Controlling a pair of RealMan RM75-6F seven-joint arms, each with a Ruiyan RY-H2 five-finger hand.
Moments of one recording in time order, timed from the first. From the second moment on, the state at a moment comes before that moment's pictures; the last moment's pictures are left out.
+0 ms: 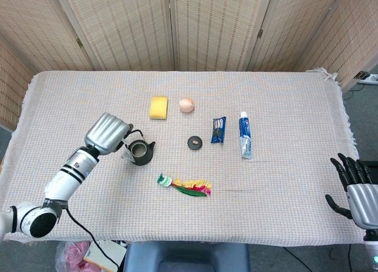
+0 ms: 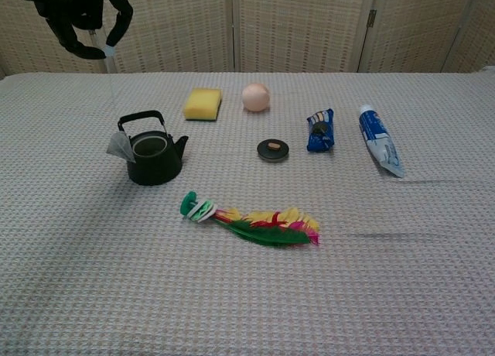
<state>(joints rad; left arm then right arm) -1.01 -0.99 -0.17 -1.87 0.87 0.88 0.71 0.04 -1.03 0.03 -1.64 -1.54 1.50 -0.01</state>
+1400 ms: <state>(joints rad) -1.12 -1.11 -0.12 -1.67 0.88 0.79 0.64 0.02 -1.03 0.05 -1.63 -1.51 1.55 -0.01</state>
